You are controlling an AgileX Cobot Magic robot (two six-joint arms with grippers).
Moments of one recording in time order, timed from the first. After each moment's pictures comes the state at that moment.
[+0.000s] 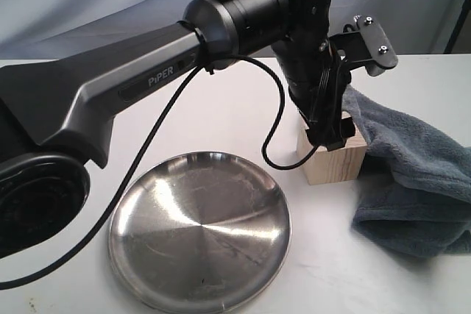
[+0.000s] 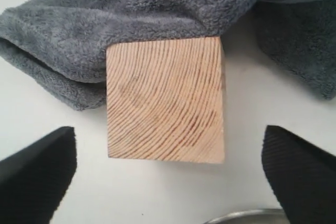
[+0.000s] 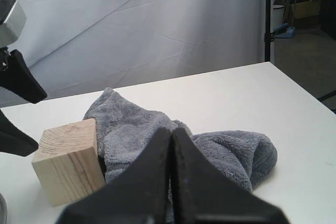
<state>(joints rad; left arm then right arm) -0.82 2.39 -2.26 -0.09 1.07 0.69 -0.13 0.00 0.00 0.26 0.21 -0.11</state>
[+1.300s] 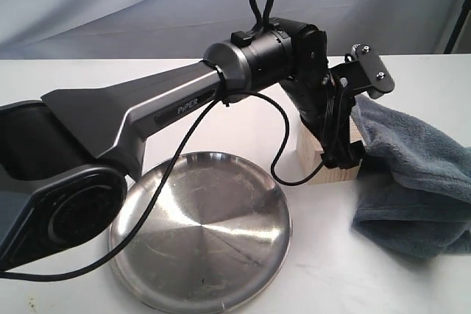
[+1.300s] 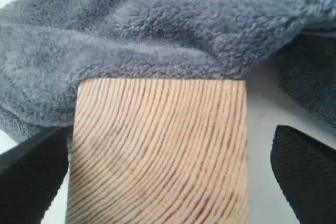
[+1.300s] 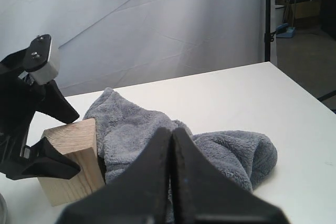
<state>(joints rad) -0.81 2.52 -2.26 -0.20 0.90 0.71 -0.13 0.00 0.00 0.26 0.21 -0.11</state>
